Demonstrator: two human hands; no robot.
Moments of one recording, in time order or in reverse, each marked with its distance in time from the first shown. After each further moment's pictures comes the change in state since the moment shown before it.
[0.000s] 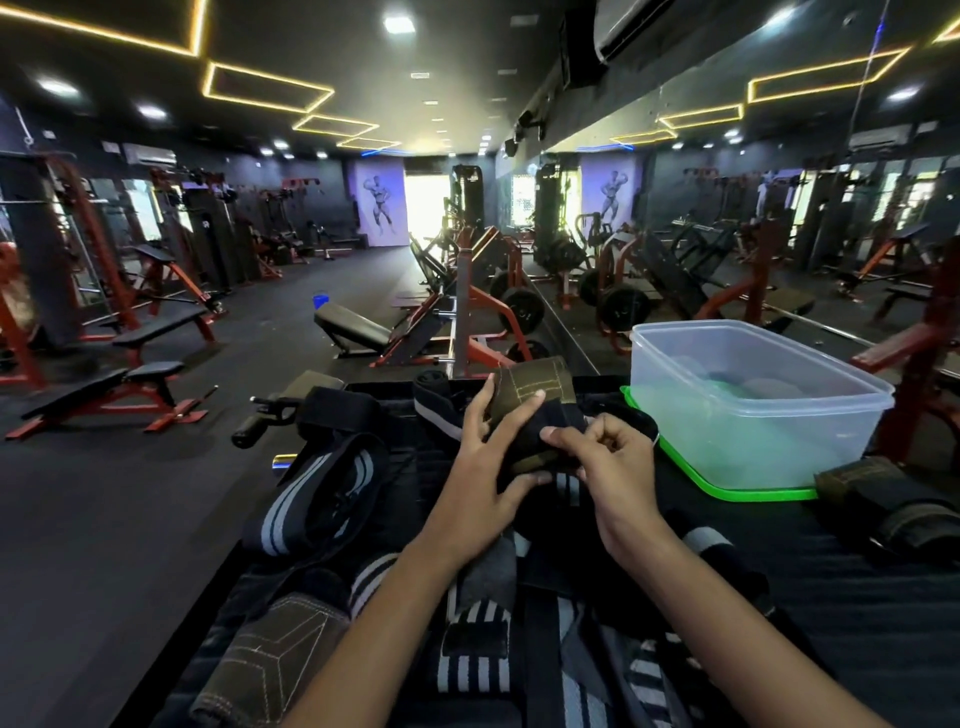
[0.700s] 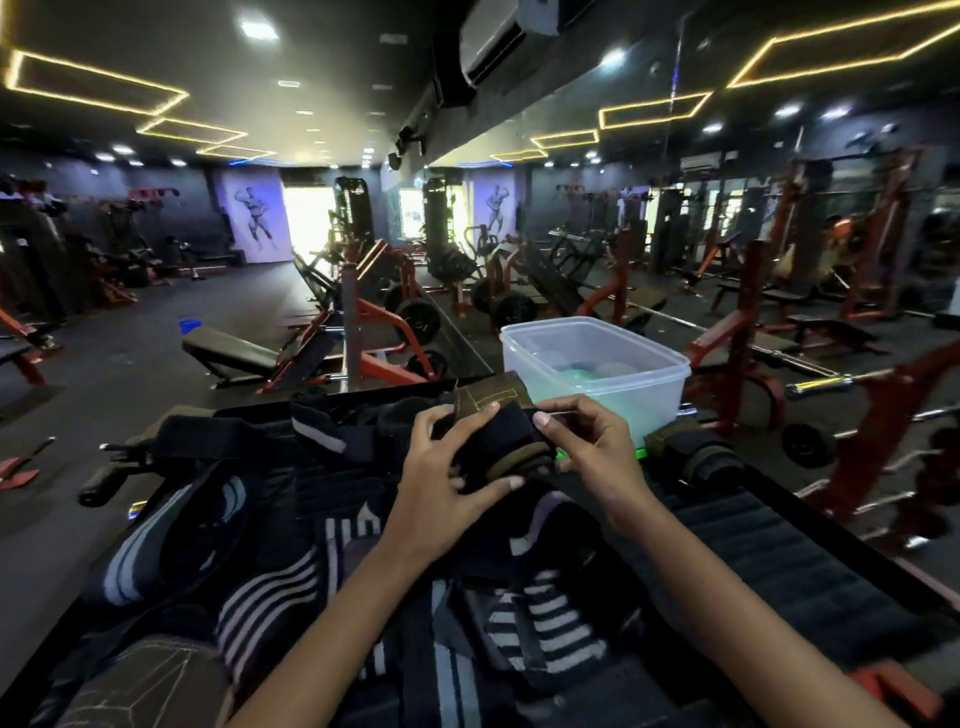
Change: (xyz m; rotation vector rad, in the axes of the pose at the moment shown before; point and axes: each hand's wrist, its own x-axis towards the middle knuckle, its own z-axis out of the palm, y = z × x) left_hand 0.008 0.060 0.051 -0.177 -0.003 -0.052; right_hand -0.004 -0.041 -0.111 -0.263 -0.025 -0.095
